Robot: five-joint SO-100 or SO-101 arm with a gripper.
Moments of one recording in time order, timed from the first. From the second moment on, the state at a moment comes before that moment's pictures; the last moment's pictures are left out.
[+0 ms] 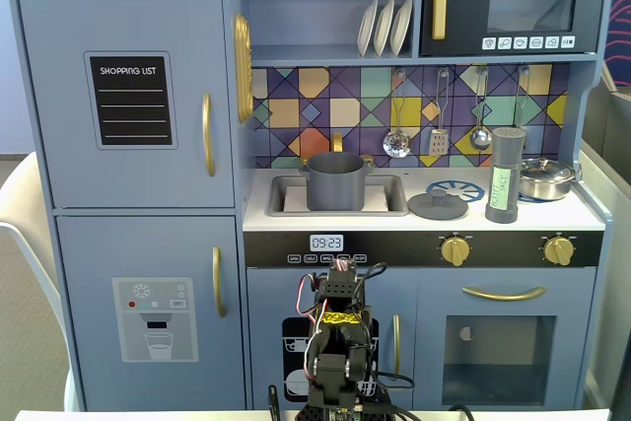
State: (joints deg) arm 13.3 184.2 179.0 75.8 -87.4
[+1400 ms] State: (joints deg) arm 55.0 121.9 122.1 -1.6 -82.6
